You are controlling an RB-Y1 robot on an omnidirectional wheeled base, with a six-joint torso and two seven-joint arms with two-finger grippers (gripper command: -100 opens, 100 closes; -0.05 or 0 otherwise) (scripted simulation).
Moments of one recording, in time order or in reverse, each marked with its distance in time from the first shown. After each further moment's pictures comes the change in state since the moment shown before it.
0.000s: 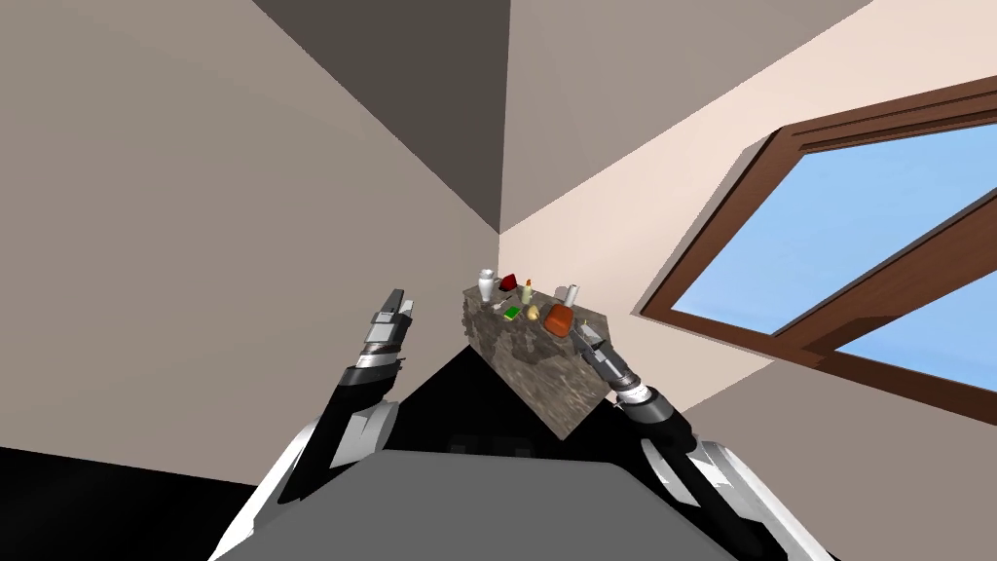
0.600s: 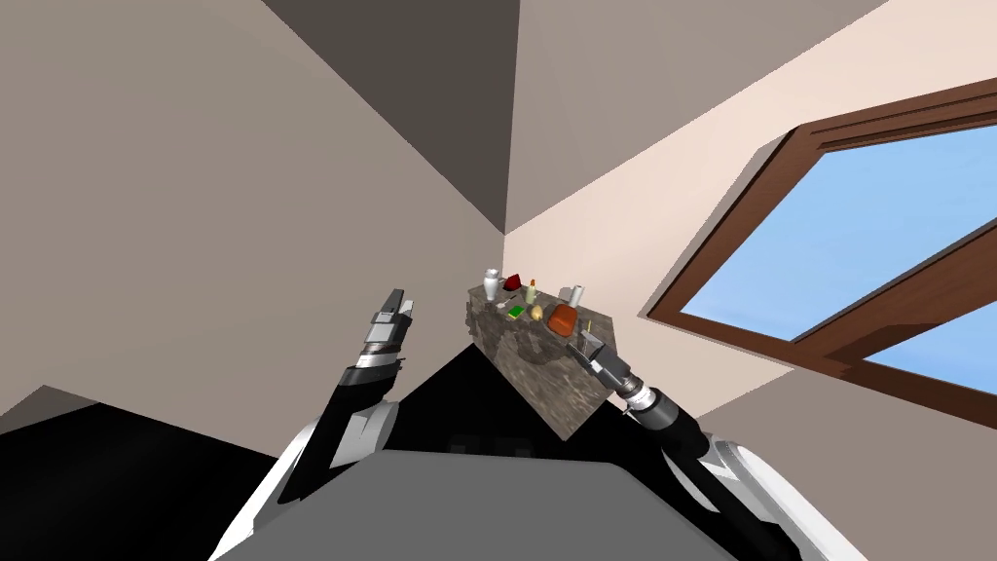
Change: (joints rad) left arm 0.000 0.000 0.000 0.000 0.000 0.000 0.000; right arm -0.004 -0.074 -0.063 0.069 0.167 -0.102 0.077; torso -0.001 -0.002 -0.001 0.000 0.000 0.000
